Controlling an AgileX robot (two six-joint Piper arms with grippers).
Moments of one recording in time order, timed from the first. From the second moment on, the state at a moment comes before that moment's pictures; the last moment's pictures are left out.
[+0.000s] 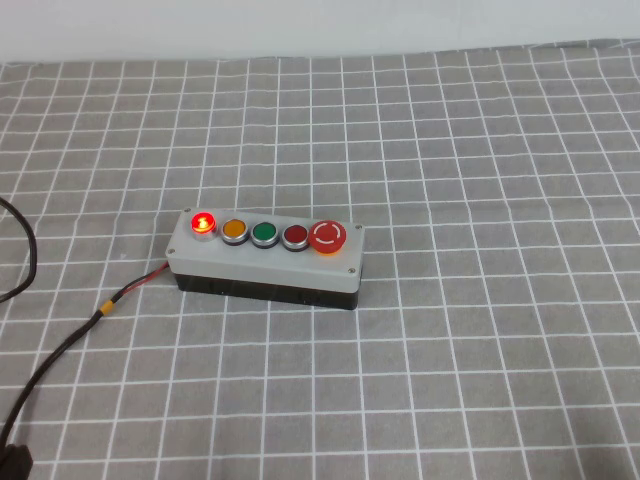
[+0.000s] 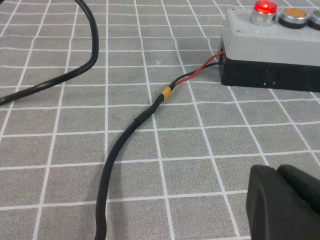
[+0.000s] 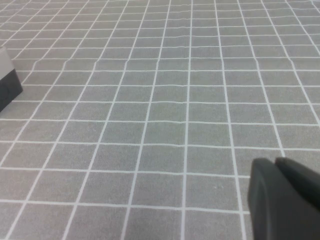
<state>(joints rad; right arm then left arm) 0.08 -0.01 0.03 0.20 0.34 -0.11 -0.16 -0.01 0.03 -0.03 0.39 0.02</state>
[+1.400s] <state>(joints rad) 0.08 -0.01 0.03 0.20 0.34 -0.11 -0.16 -0.01 0.03 -0.42 0.17 -0.09</state>
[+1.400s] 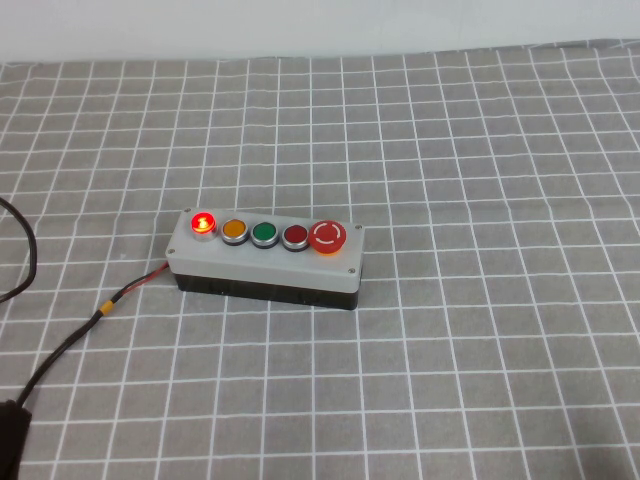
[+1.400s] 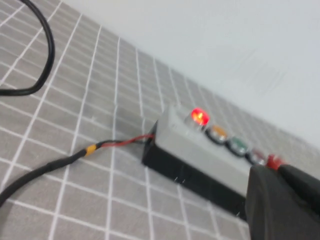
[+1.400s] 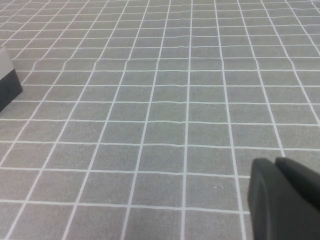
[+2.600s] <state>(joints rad) 0.08 -0.01 0.03 0.20 0.34 -0.11 -0.16 1.20 -1.01 -0.29 0.92 0.24</state>
